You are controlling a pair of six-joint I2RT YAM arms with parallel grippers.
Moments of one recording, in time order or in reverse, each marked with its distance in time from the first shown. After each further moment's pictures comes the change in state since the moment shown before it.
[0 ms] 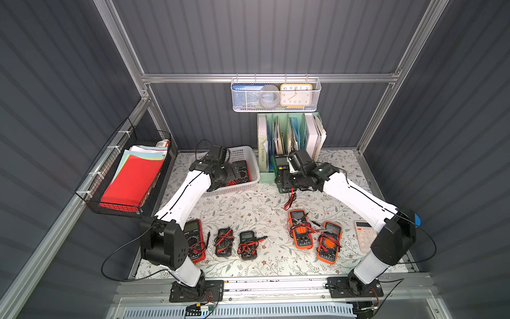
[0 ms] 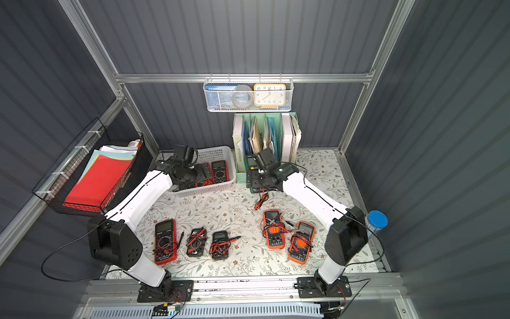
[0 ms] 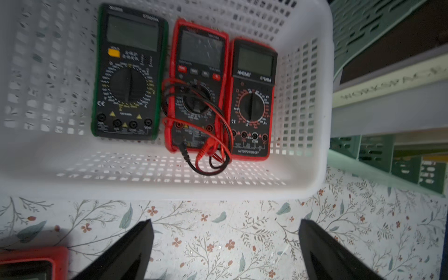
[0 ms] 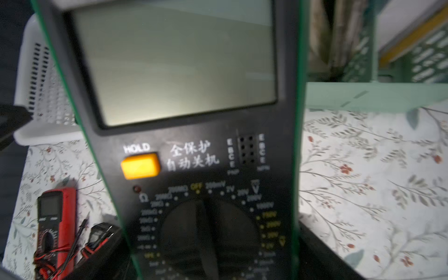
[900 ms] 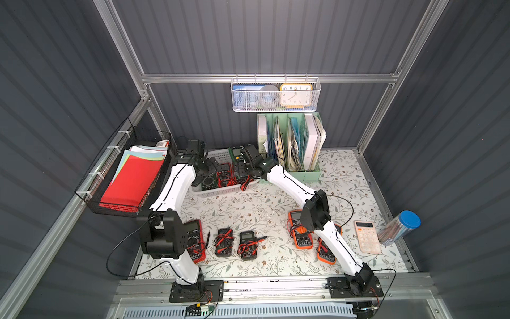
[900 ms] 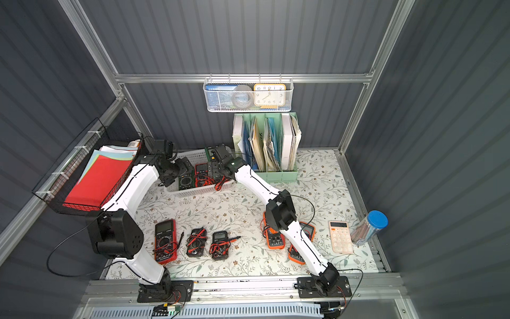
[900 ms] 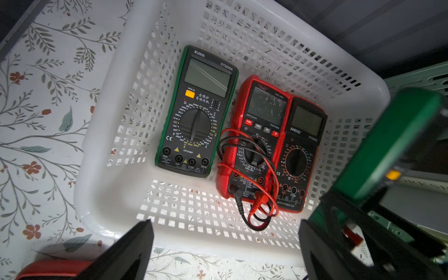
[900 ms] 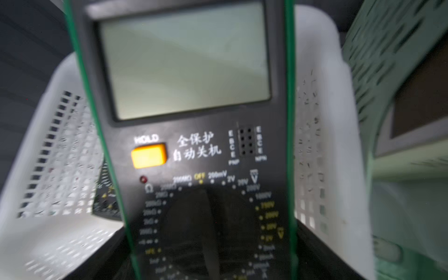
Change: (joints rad) left arm 0.193 0.088 0.062 -0.019 0.042 -0.003; right arm 0.094 0.939 1.053 0.043 0.042 -0.032
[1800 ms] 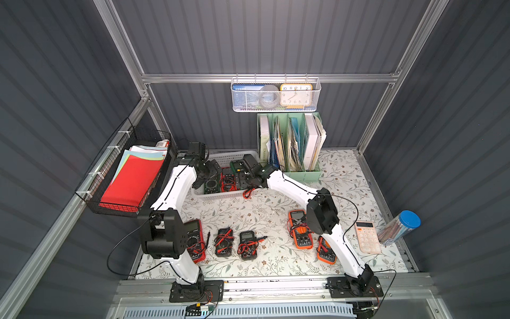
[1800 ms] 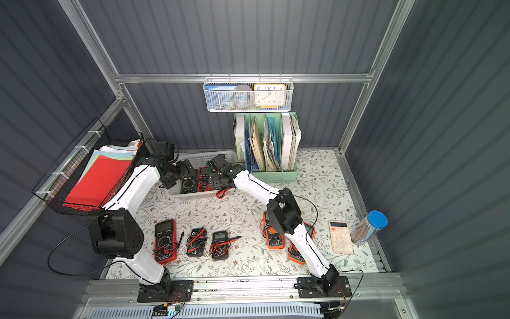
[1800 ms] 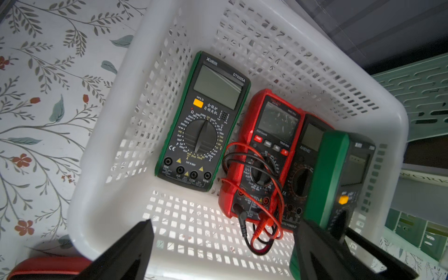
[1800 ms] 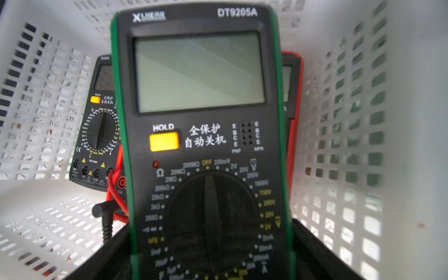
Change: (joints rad) left arm 0.000 0.001 -0.032 0.008 0.009 -0.001; right arm 0.063 -0.234 -0.441 0.065 0.013 0.030
